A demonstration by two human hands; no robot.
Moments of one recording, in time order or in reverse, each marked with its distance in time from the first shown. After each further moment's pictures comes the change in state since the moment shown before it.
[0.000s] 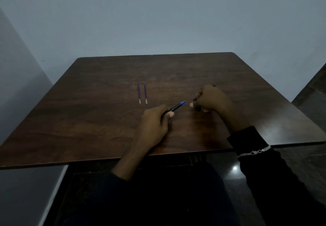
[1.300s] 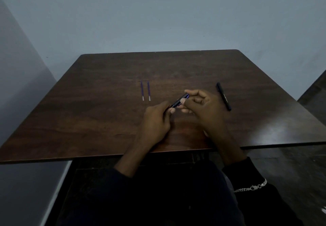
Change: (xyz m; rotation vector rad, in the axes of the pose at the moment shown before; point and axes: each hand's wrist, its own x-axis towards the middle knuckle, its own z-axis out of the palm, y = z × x) left_hand -0.001 -0.001 0.001 0.010 0.072 0.007; right_hand -0.054 -0.002 0.069 1.106 0.193 -0.448
